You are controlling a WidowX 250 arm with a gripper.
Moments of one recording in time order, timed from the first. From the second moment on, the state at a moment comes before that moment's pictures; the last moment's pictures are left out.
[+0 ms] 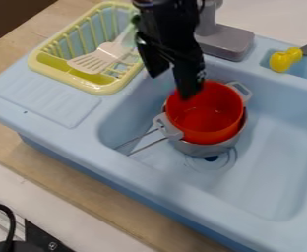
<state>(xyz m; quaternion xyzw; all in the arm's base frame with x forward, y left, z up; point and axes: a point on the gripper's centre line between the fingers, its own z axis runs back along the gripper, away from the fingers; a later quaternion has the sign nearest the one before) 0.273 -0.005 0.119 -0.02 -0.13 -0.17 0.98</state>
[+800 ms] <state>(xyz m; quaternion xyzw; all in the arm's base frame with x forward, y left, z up) 0.277 -0.015 0.101 -0.04 -0.14 -0.17 0.97</state>
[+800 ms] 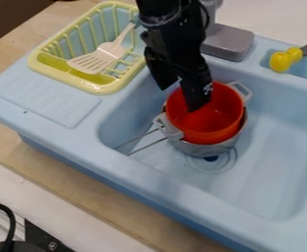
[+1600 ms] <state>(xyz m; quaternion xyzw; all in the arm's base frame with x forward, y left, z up) 0.281 -0.025 0.093 -0.04 -0.14 -0.17 0.97</state>
